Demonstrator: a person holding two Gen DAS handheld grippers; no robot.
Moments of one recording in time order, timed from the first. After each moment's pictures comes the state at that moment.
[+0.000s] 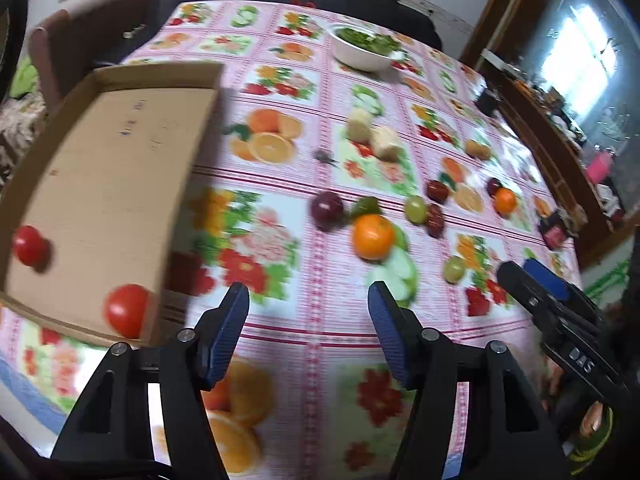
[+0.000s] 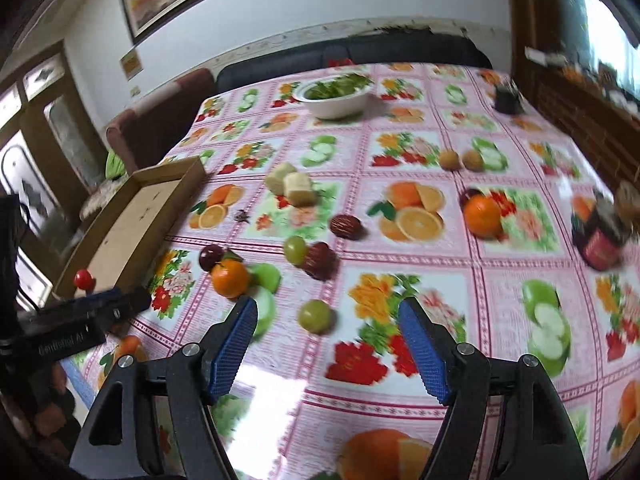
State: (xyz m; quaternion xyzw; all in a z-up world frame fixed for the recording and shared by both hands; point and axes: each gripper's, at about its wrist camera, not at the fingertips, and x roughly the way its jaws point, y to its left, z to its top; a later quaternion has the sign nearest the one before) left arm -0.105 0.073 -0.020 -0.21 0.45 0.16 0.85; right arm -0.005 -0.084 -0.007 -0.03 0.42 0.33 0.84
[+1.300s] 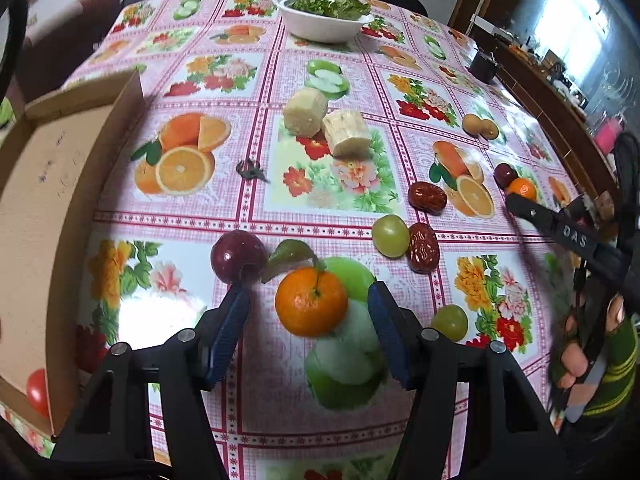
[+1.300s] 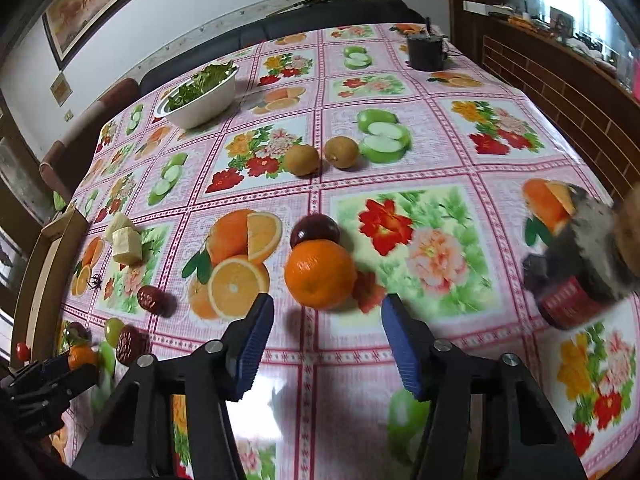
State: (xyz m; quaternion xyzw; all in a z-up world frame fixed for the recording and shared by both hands) left arm -0.021 0.049 -0.048 -0.16 0.49 0.15 0.85; right arm 0.135 -0.120 -0.052 -0.03 0.47 0.24 0.85
